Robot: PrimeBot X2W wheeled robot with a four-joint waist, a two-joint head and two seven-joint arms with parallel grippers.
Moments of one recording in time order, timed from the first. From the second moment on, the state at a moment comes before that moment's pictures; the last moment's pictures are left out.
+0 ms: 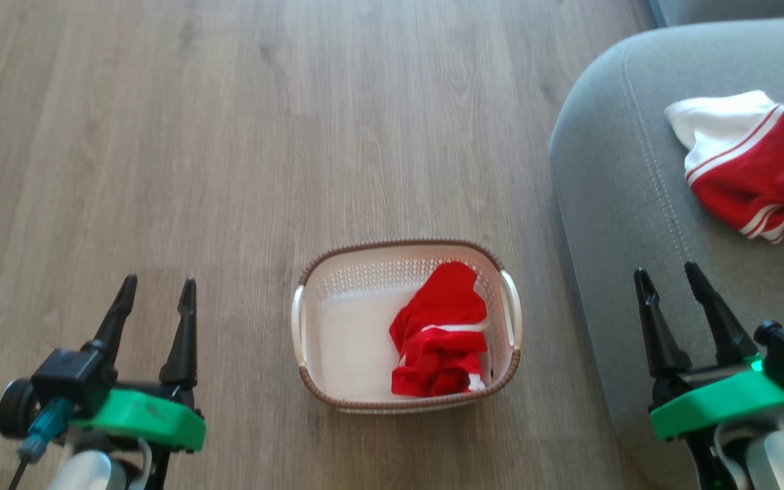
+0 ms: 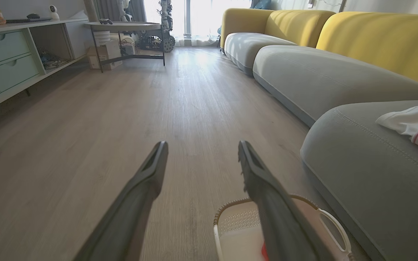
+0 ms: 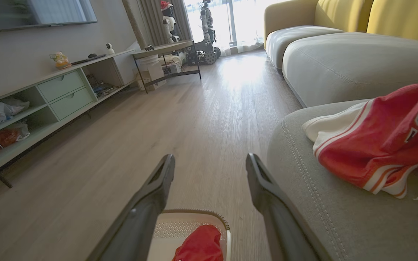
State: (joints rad) left arm 0.00 0.37 -0.32 0.02 -0.44 0.17 -0.25; right arm 0.03 -0.20 0.05 0.06 0.40 0.12 -0.20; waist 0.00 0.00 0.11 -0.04
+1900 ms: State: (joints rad) left arm -0.81 0.11 -0.68 0.79 -0.40 -0.12 -0.20; right arm -0.27 -0.10 -0.03 -0.04 0.35 0.12 -0.25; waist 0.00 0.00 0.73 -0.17
